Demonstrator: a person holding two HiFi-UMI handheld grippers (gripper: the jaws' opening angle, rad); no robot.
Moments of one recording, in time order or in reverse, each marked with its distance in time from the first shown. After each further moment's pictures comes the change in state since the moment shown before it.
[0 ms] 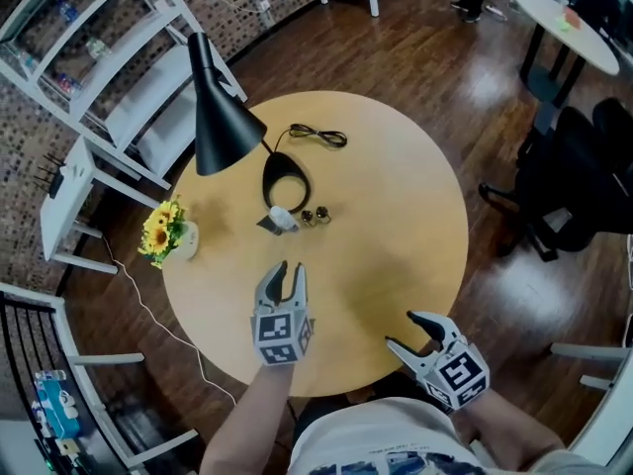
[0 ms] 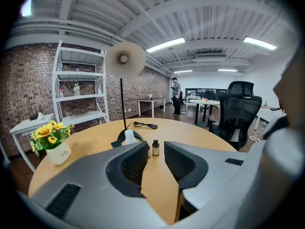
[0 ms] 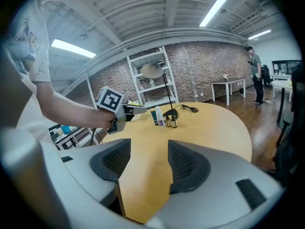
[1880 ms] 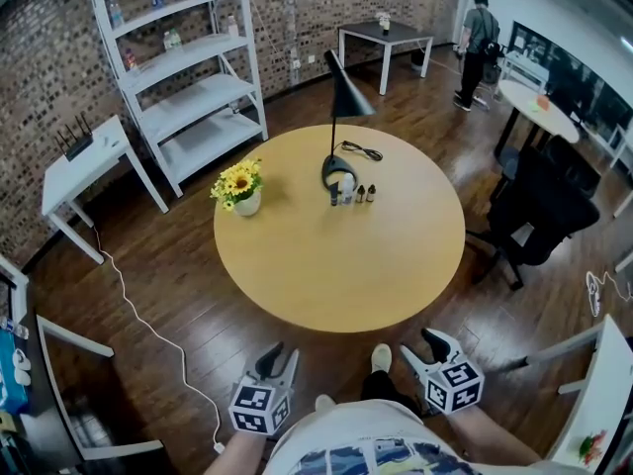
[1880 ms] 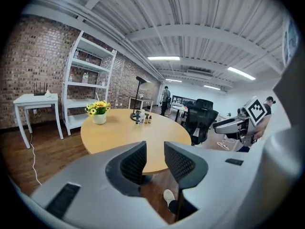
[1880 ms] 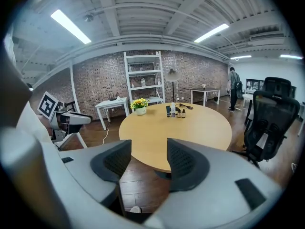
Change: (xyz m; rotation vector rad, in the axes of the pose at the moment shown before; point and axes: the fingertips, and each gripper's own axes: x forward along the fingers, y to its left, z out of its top) left arm -0.479 0.115 -0.180 -0.126 -0.018 -0.229; right arm -0.067 0.349 -0.079 0.003 0.012 -0.342
